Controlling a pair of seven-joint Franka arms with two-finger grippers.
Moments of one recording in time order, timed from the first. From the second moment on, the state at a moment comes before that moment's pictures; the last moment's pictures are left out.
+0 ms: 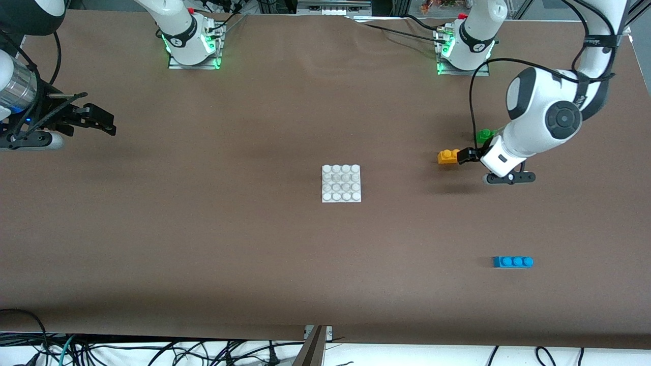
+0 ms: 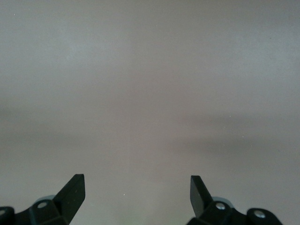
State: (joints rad) left arm -0.07 0.13 -0.08 -2.22 -0.08 2.20 -0.17; right arm 0.11 0.04 -0.07 -1.63 0.01 1.60 0.02
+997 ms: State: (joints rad) left arm -0.07 0.18 -0.15 -2.47 0.00 2.57 -0.19; right arm 0.11 0.04 -0.07 -1.59 -0.04 1.57 0.06
